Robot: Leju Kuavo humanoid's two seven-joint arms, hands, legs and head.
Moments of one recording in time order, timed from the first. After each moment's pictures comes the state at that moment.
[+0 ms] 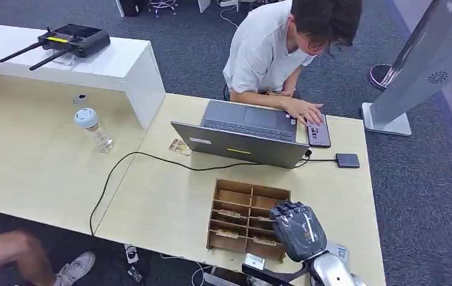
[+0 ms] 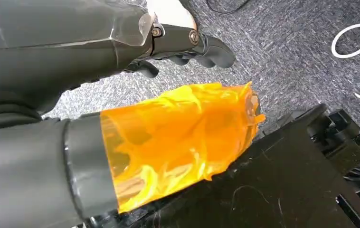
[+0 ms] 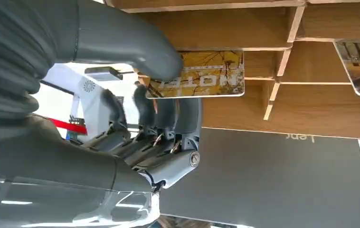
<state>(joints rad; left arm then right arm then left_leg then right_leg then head) -0.09 -0.02 -1.14 -0.18 0.36 0.33 0.04 -0.19 -0.25 0.77 -1.34 1.22 -0.26 0.06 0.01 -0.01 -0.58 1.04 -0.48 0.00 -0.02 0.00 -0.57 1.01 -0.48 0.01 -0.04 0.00</state>
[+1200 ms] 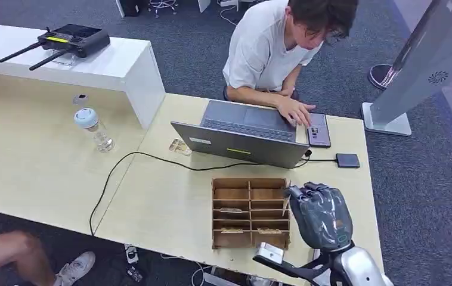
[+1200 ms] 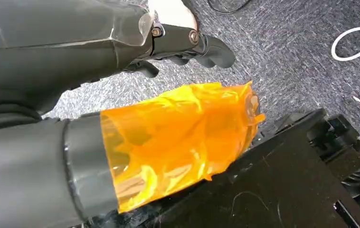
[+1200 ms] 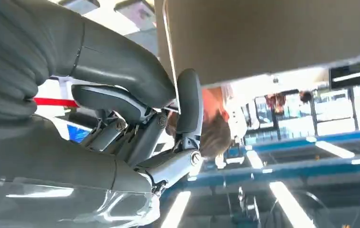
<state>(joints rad) -0.09 -0.01 -1.14 -0.18 0.39 0.34 0.02 -0.17 -0.29 0.67 -1.60 1.17 -0.36 0.04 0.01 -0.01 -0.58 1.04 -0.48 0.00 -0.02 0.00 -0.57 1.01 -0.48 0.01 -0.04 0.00</state>
